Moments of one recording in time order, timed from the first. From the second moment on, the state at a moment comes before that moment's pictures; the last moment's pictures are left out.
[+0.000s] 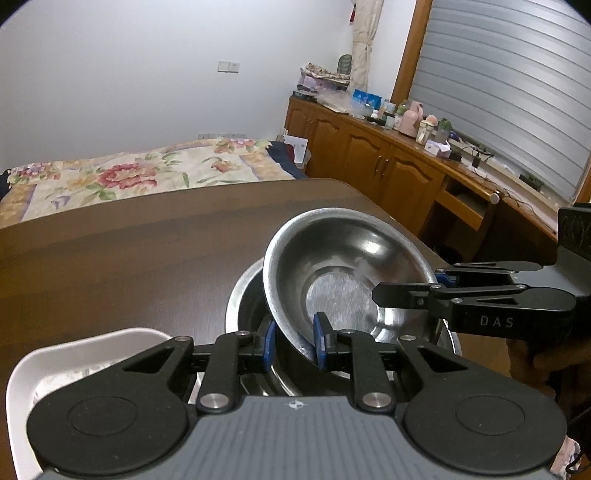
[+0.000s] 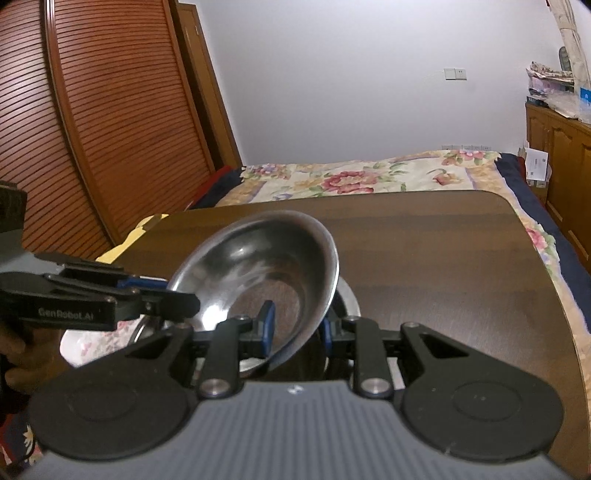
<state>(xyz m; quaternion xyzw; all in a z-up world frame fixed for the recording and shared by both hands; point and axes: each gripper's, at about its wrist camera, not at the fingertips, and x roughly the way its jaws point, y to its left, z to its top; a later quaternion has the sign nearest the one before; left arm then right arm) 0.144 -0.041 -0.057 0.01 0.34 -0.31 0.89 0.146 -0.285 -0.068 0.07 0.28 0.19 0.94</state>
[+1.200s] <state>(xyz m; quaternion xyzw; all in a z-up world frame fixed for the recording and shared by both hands) 0.120 -0.042 -0.072 0.04 0.32 -0.28 0.91 0.129 -0.279 -0.070 0.02 0.24 0.16 0.96</state>
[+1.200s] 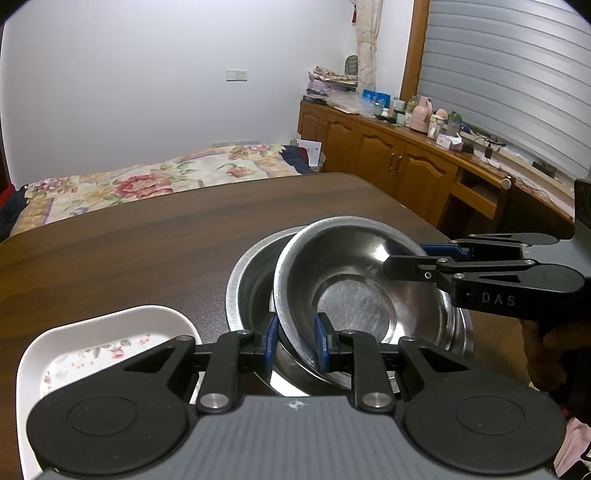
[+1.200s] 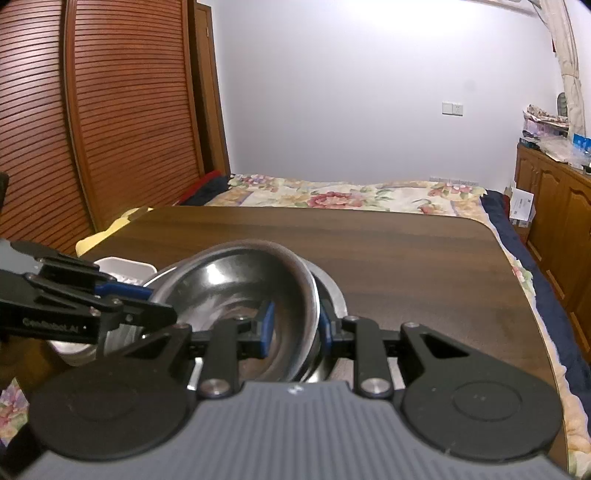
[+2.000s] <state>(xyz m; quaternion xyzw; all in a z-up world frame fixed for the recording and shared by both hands) 0.109 -0.036 -0.064 0.00 0.28 -0.24 0.93 0.128 -0.292 -0.082 0.05 0.18 0.13 0.97</state>
